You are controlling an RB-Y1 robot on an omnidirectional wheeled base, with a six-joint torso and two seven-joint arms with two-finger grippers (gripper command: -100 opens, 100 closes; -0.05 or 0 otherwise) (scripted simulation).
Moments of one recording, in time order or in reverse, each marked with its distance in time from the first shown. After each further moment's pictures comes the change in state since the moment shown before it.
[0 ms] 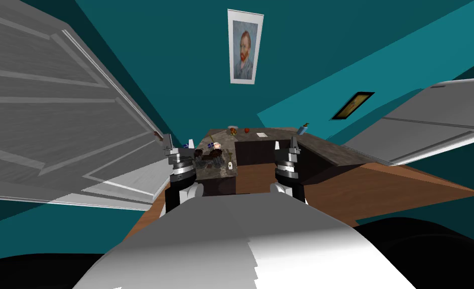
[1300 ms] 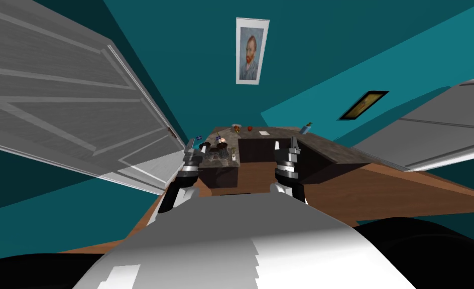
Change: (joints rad) left arm 0.001 0.216 -0.036 -0.008 0.052 0.312 0.111; right arm 0.000 0.000 0.000 0.000 0.000 0.000 0.000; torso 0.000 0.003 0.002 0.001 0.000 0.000
